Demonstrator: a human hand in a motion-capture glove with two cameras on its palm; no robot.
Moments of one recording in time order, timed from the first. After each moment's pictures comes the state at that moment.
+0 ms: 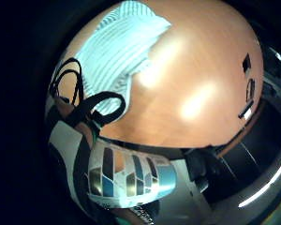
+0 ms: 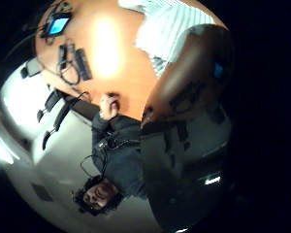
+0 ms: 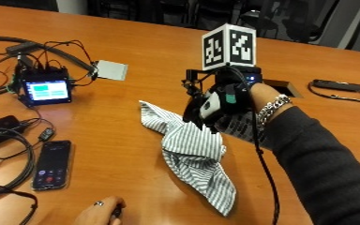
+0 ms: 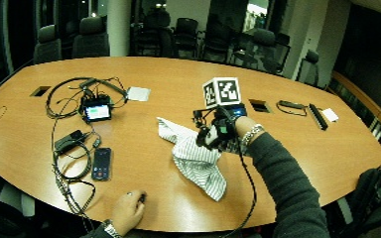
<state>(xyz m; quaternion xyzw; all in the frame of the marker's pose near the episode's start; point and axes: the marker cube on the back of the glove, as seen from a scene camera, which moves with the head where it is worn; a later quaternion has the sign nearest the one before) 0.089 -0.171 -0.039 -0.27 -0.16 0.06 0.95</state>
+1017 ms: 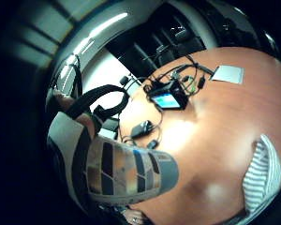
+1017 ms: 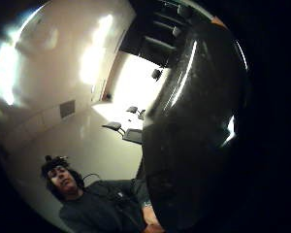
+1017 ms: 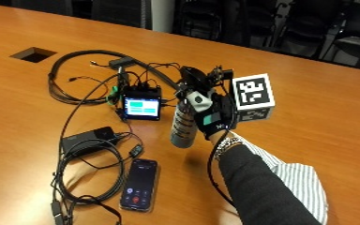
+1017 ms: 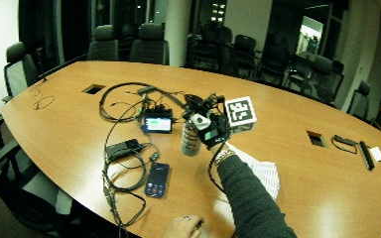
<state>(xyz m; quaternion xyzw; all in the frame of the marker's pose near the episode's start) 0.088 -0.226 0.012 0.35 -0.52 0.06 0.78</state>
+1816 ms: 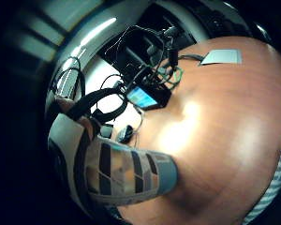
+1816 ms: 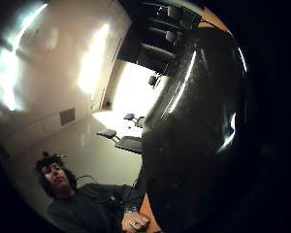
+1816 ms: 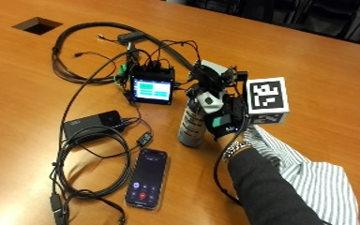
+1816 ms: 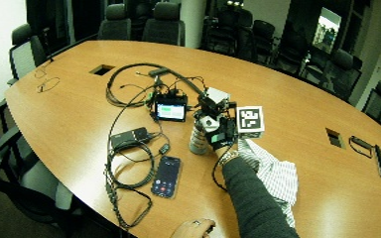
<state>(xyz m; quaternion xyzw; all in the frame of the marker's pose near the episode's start) 0.106 -0.203 0.007 0.40 -0.50 0.08 0.76</state>
